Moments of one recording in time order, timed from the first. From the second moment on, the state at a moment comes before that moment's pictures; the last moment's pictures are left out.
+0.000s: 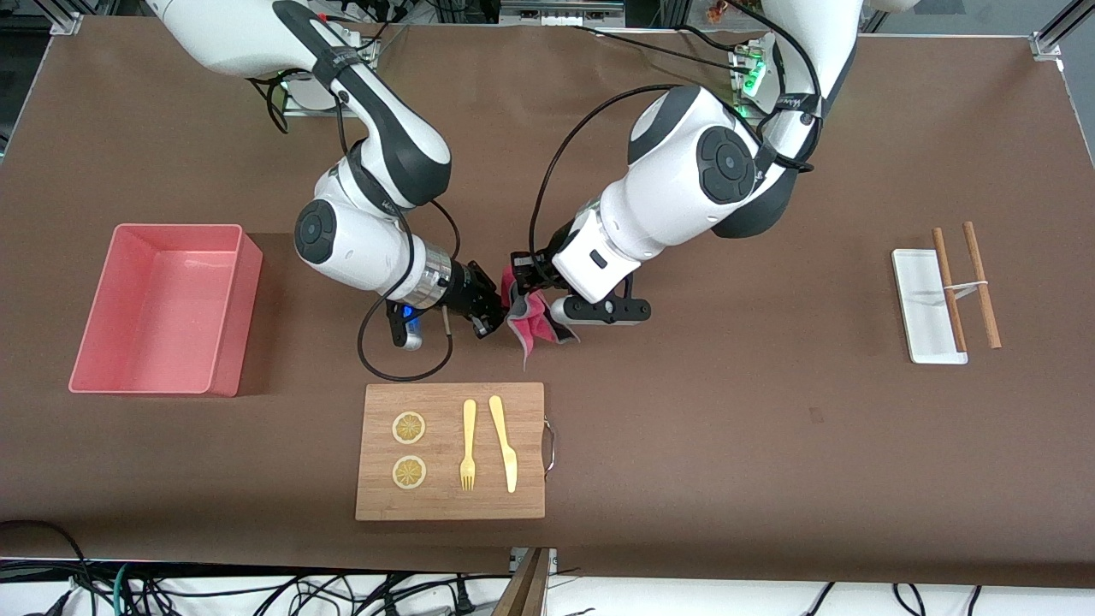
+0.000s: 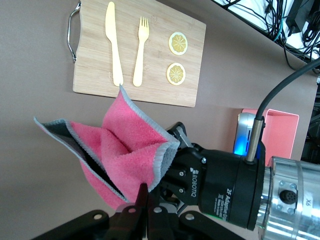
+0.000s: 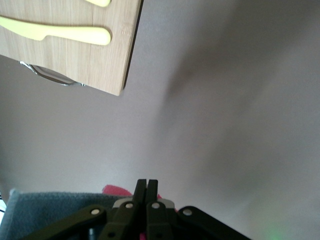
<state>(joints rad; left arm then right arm) -0.55 0.58 -0.08 -1.23 -0.50 2.12 -0.58 0.16 0.58 0.47 -1.61 0.34 2.40 1.51</state>
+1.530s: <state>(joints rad) -0.54 0.56 -0.08 -1.22 -0.50 2.12 -0.58 0.11 0.55 0.48 -1.57 0.34 2.22 1.40</state>
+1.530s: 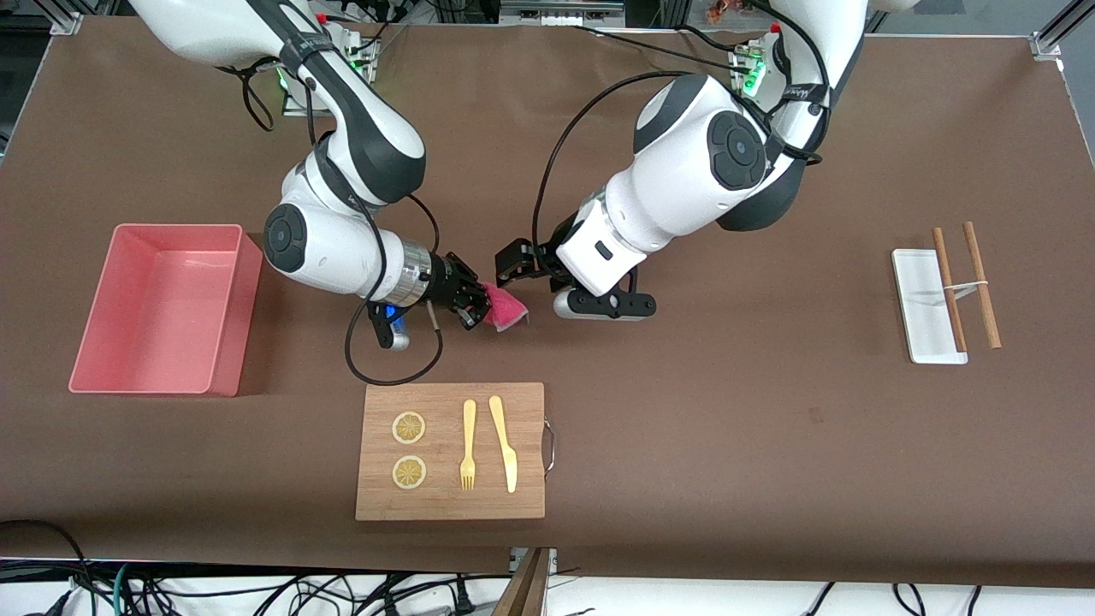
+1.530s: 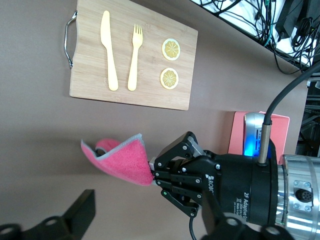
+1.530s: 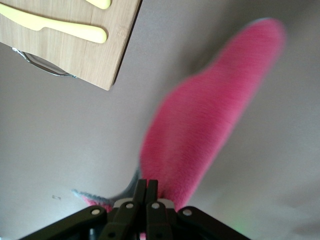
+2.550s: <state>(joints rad) -0.37 0.42 0.02 -1.22 -0.13 1.60 -0.56 0.12 0.60 0.49 -1.69 0.25 1.95 1.22</state>
